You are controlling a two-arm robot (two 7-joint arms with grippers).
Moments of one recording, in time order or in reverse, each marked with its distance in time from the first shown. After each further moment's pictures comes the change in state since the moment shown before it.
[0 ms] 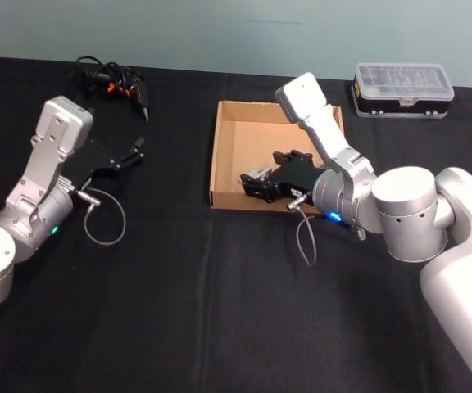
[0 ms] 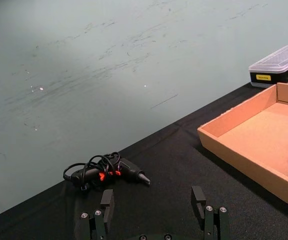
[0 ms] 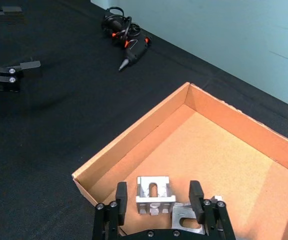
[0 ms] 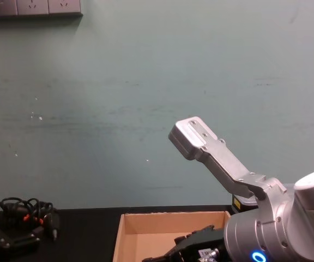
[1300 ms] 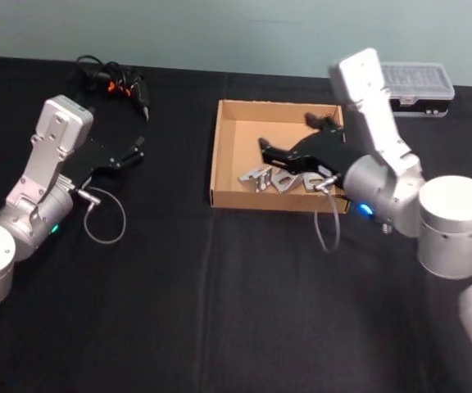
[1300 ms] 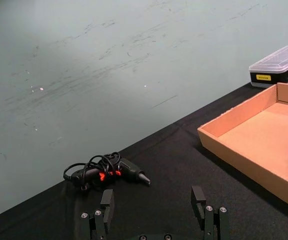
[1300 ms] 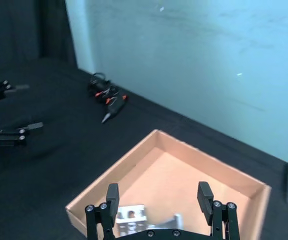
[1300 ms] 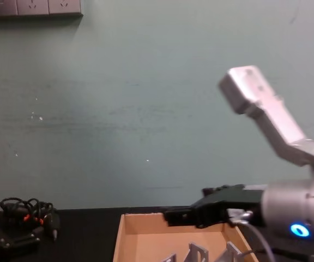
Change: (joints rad) left arm 0.000 0.000 0.000 0.000 0.000 0.000 0.000; right arm -0.127 0.038 0.103 -0.205 0.047 -0.104 -0.053
